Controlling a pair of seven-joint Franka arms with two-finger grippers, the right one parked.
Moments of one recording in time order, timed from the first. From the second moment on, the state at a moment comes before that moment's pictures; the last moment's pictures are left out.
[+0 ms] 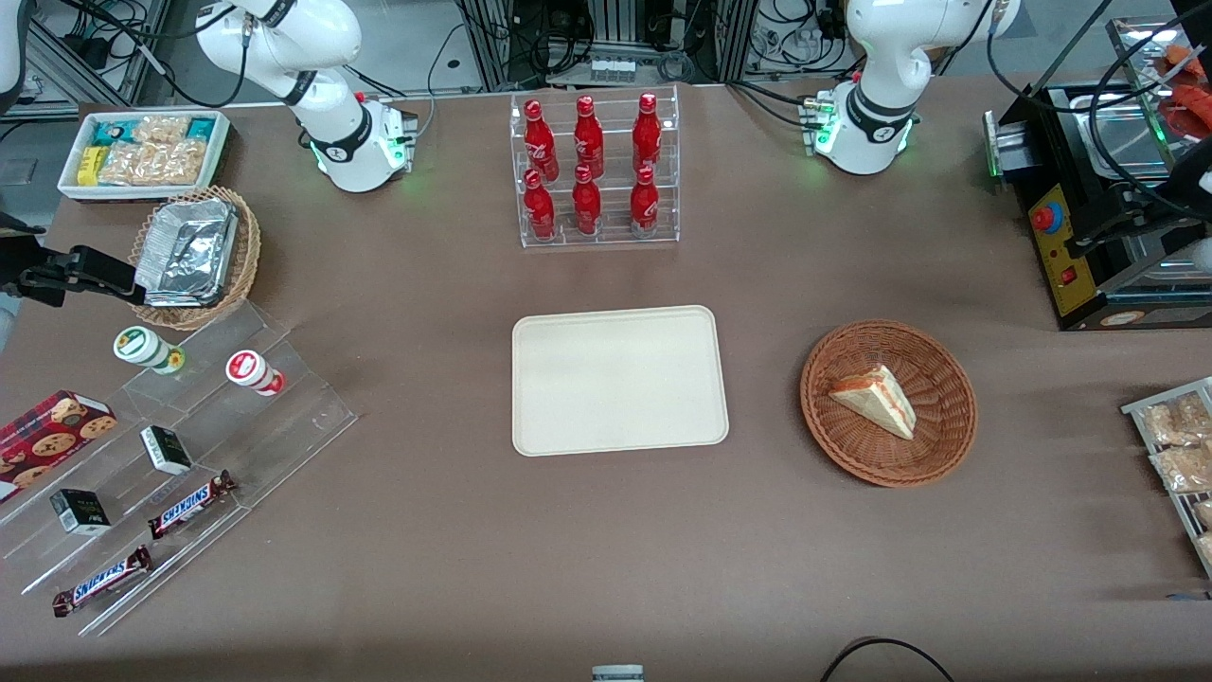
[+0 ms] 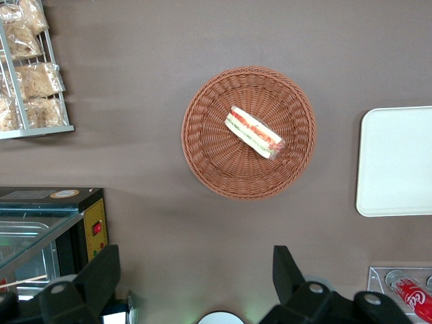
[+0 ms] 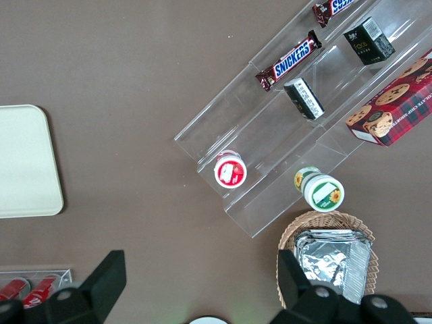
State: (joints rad) arm -0.03 0.02 0.02 -1.44 0.04 1.41 -0.01
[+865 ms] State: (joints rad) arm -0.08 0.11 0.01 -1.62 0.04 1.67 -0.27
